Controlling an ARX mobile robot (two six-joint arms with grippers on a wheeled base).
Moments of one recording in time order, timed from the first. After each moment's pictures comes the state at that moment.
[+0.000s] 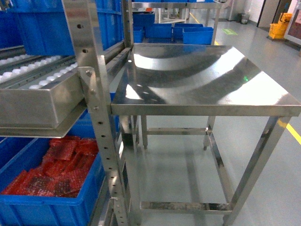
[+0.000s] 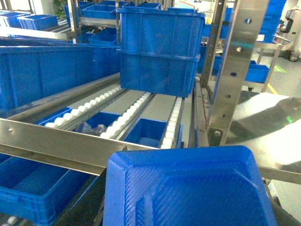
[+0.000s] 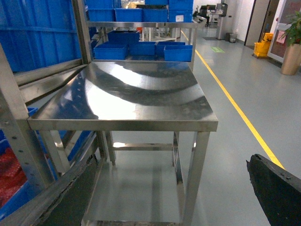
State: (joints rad) left arm -0.42 0.30 0.35 -0.04 -0.63 -0.03; right arm 0.00 0.00 0.01 0.00 0.00 0.00
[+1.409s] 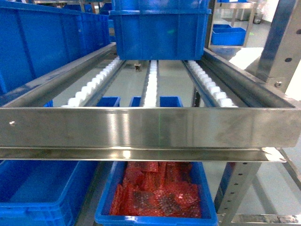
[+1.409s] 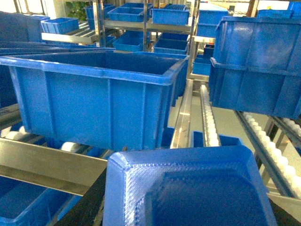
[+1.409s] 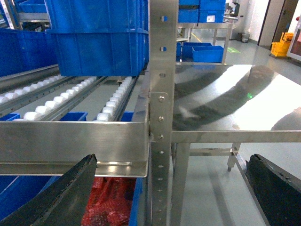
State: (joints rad) left arm -0.42 0.30 0.35 -0.04 -0.63 -0.03; right arm 0.00 0.00 0.01 -0.01 0.00 0.00
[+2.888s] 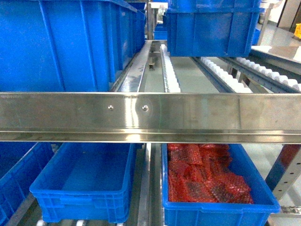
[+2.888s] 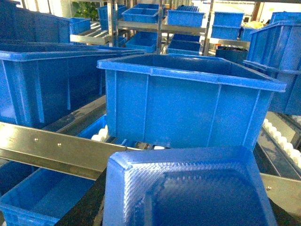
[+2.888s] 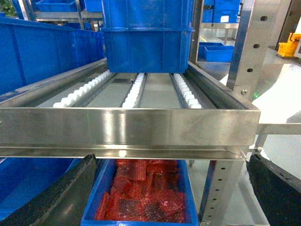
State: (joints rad) left arm -0.42 0.30 0.35 -0.03 -0.64 -0.03; right arm 0.00 0.00 0.01 0.00 0.00 0.00
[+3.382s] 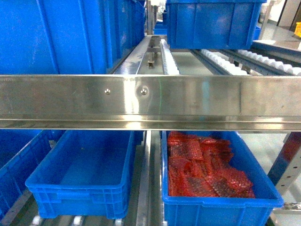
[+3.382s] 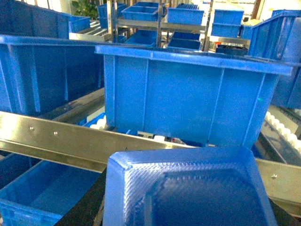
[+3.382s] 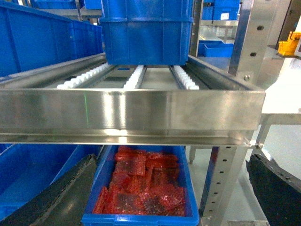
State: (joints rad) left arm -0.42 0.30 0.35 -0.03 -0.64 -0.03; right arm 0.00 0.00 0.01 0.00 0.00 0.00
